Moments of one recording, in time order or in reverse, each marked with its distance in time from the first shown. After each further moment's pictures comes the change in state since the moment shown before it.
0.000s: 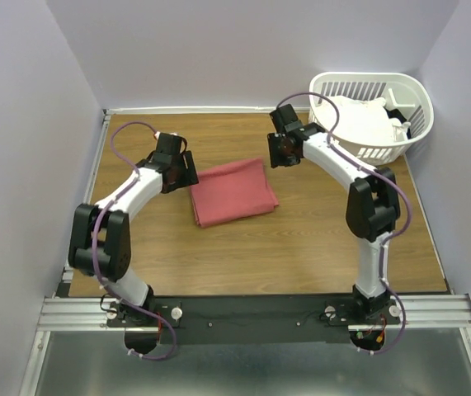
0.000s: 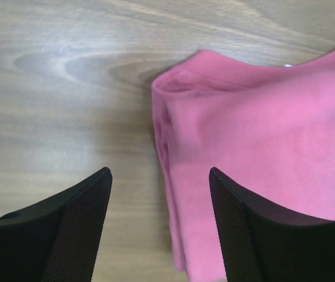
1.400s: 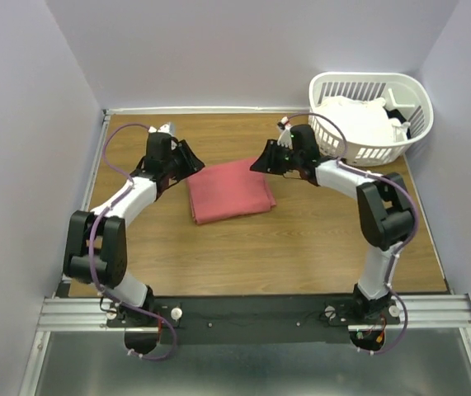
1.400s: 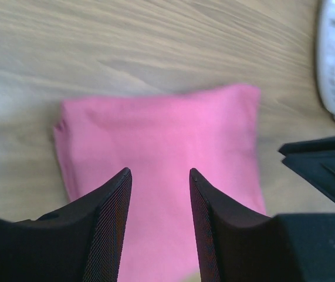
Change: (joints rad) left arm 0.066 -0.035 -0.111 0.402 0.275 -0.179; right arm -0.073 -0.128 -0.495 0.804 -0.598 0.220
